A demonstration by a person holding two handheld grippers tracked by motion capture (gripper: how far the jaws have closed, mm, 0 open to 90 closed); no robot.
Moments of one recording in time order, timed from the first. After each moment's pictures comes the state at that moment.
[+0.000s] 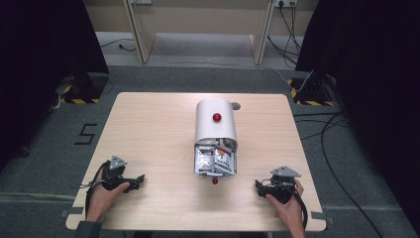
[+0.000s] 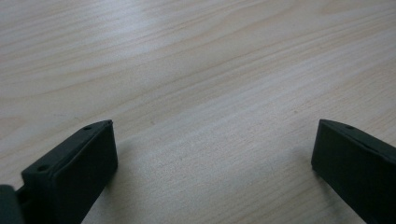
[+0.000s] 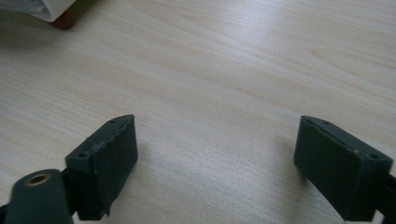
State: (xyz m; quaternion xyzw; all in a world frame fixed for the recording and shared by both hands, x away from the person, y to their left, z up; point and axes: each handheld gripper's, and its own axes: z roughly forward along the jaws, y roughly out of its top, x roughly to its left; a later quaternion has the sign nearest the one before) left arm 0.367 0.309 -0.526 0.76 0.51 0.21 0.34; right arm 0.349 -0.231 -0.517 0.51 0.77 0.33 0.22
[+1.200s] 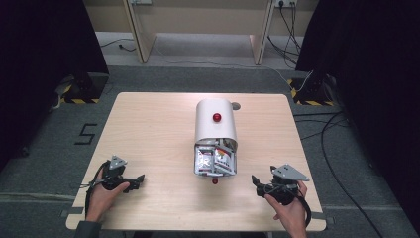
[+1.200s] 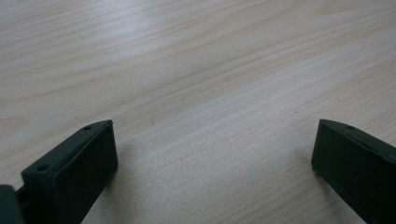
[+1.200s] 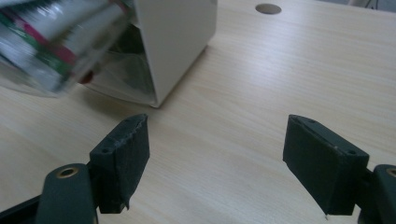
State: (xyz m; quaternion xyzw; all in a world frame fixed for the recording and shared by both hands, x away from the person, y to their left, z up) left arm 0.367 0.310 -0.526 0.77 0.51 0.21 0.34; right arm 0.319 -0.213 -0.455 0.45 0.75 0.41 0.25
